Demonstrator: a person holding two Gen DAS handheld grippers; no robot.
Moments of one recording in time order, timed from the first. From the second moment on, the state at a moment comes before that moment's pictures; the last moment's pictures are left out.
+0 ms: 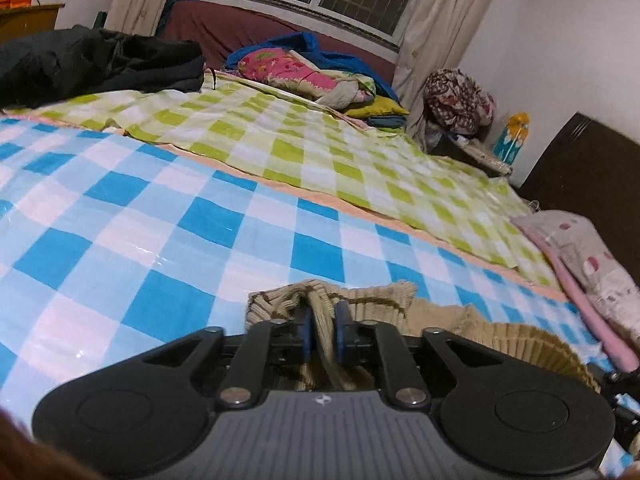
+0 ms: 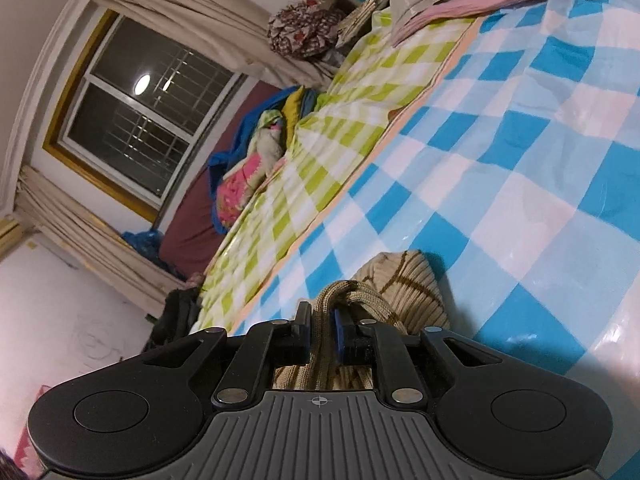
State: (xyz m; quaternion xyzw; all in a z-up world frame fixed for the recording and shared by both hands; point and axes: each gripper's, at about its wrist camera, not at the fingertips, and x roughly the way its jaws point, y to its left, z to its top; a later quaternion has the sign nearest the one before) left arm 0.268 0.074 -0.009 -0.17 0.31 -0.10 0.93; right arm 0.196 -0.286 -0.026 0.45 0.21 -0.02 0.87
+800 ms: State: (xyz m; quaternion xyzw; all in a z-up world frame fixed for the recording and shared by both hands) left arm 0.216 0.079 -0.034 -0.07 0.33 -0.07 0.94; right arm 0.197 -0.254 -0.037 0.20 0.31 -0.10 0.93
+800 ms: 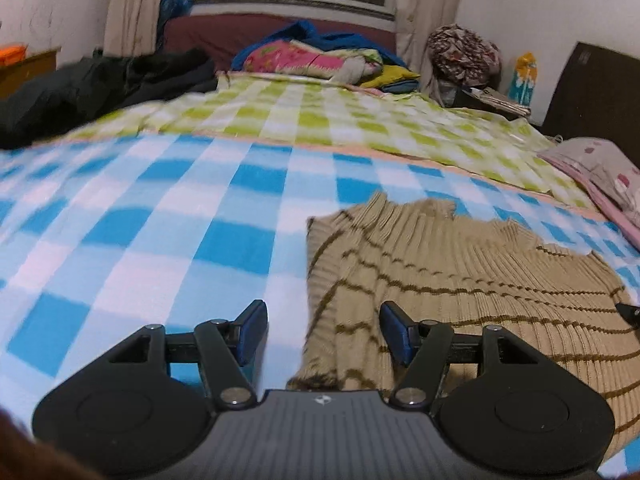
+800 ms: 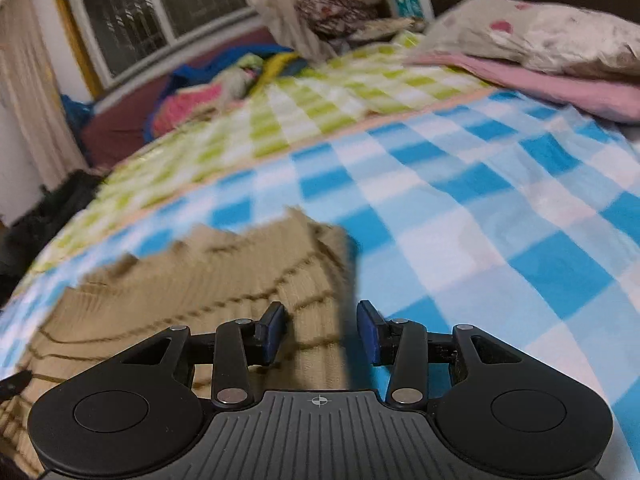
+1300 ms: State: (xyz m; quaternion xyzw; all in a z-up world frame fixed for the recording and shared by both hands) left arm 0.189 0.085 -0.035 -0.09 0.35 -0.10 0.93; right arm 0.152 -0.234 -0.031 0.19 0.32 -0.04 0.93
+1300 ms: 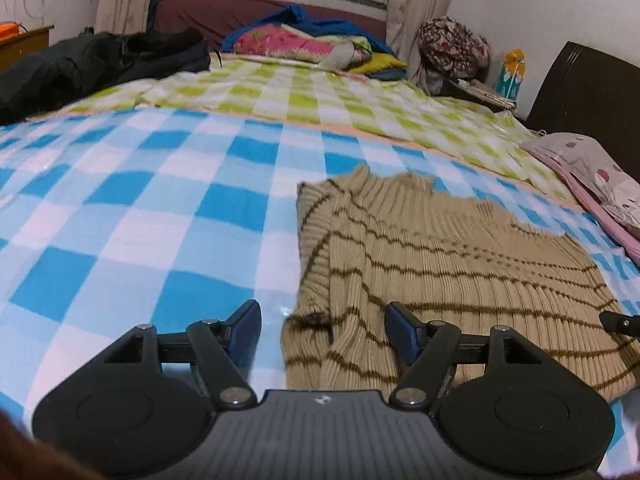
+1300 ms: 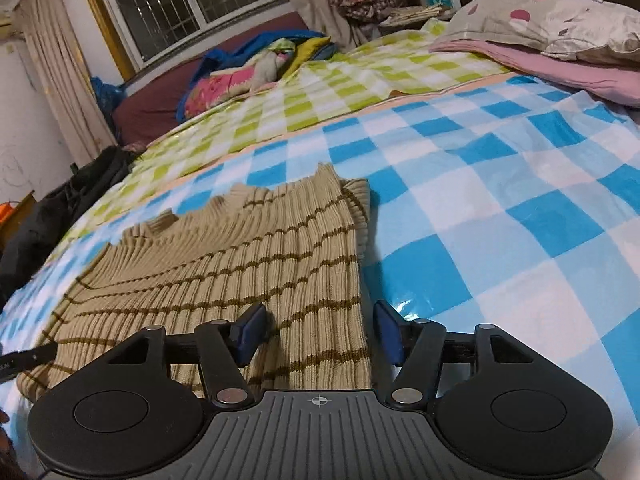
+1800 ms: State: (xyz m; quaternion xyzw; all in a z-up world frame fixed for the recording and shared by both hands) left arm 0.162 0.078 -0.030 -0.09 0.40 -0.15 0.90; right arm 0.145 -0.229 -0.024 0.18 0.38 0.01 0.91
